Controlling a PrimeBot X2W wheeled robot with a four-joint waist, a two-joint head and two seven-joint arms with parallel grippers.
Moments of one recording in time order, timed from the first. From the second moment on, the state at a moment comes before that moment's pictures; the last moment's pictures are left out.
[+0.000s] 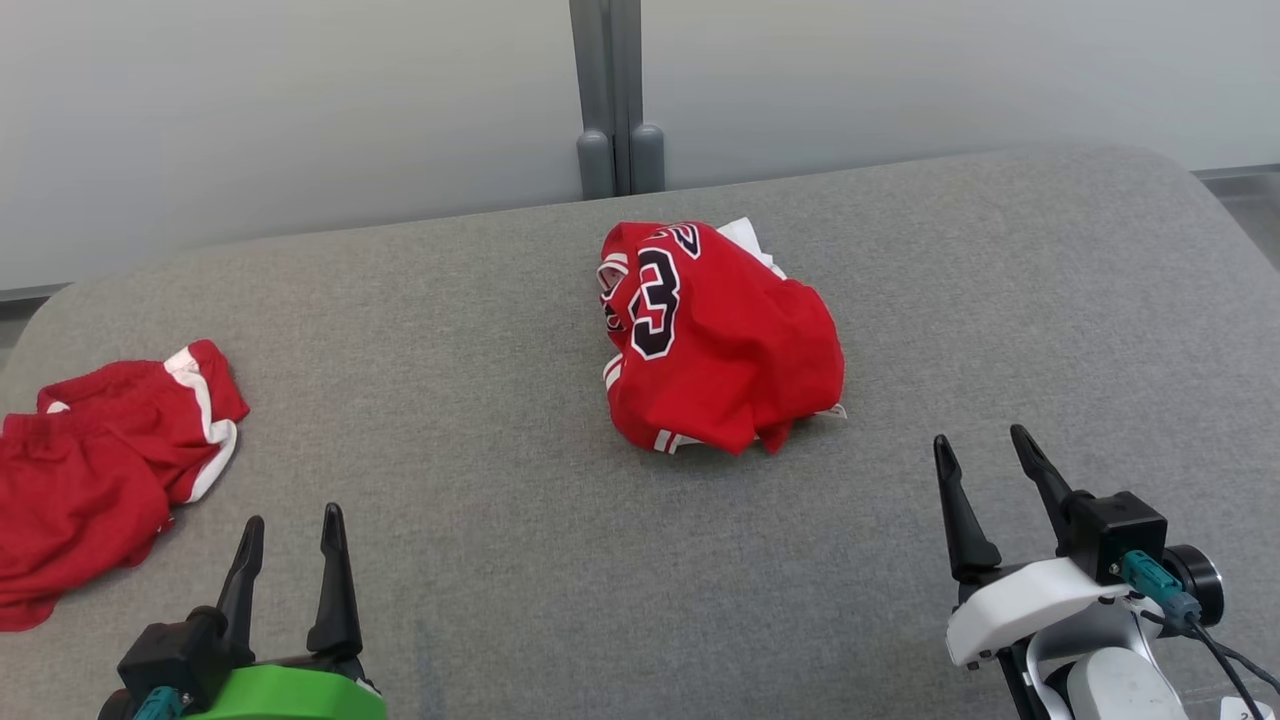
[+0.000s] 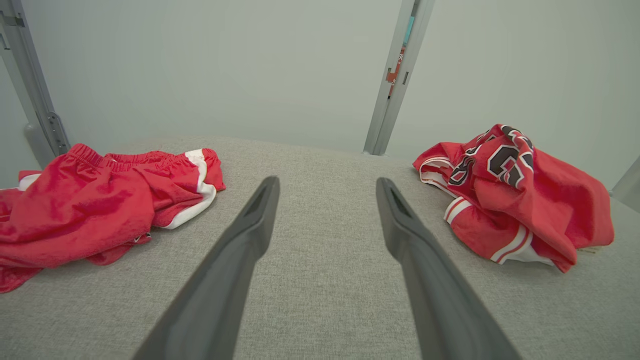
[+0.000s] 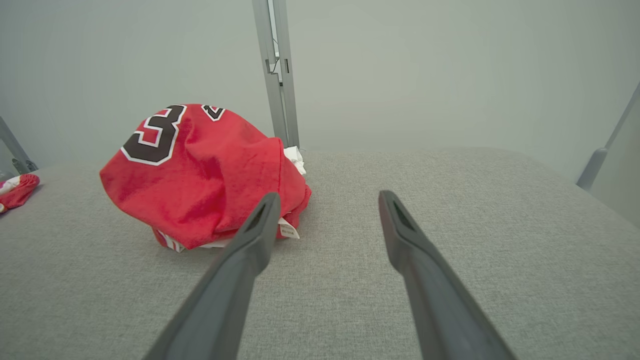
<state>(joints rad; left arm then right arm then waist) 0.04 0.13 -0.07 0.17 -0.38 -0.03 -0.26 -0.05 -0.05 0.02 0.19 0.08 0.13 -0.18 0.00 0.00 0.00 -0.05</state>
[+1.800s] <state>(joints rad) -0.04 0.11 -0.11 0.19 -0.36 -0.07 -0.26 -0.88 -0.17 0.20 0.80 0.34 0.13 -0.17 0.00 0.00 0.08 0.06</state>
